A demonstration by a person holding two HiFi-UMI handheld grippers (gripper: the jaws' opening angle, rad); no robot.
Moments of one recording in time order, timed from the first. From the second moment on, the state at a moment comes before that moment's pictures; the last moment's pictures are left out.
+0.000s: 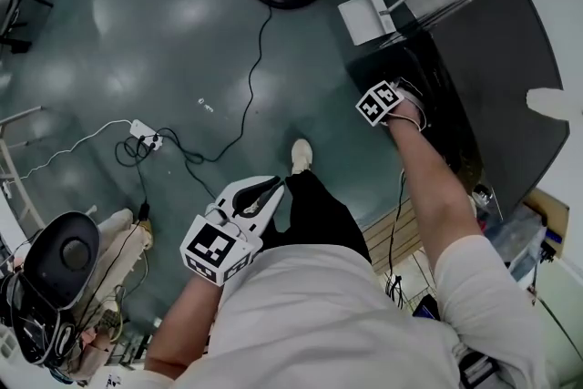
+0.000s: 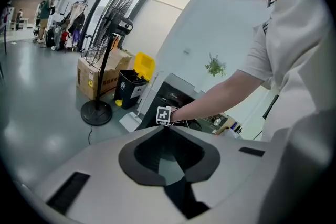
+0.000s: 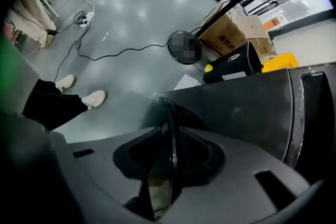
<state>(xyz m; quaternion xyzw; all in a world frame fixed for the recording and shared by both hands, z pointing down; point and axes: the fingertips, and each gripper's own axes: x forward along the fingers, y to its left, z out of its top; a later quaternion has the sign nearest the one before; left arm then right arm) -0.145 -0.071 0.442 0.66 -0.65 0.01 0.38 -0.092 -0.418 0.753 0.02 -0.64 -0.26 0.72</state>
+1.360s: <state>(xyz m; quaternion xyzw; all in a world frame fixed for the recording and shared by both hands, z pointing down) -0.122 -0.004 0.437 0.68 -0.63 0.01 0.36 -0.063 -0.282 0.756 -0.09 -0.63 -0.27 0.72</state>
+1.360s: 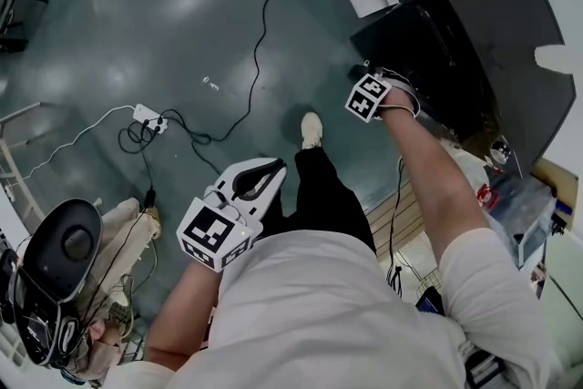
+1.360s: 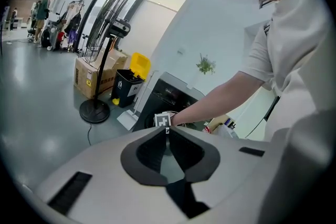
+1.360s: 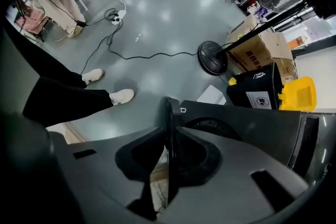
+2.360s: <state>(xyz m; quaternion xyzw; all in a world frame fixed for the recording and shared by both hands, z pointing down) -0.095 0.082 0.435 0.72 -0.60 0.03 0.35 0.009 -0.163 0.761 -0.15 -0.59 -0.33 0.72</state>
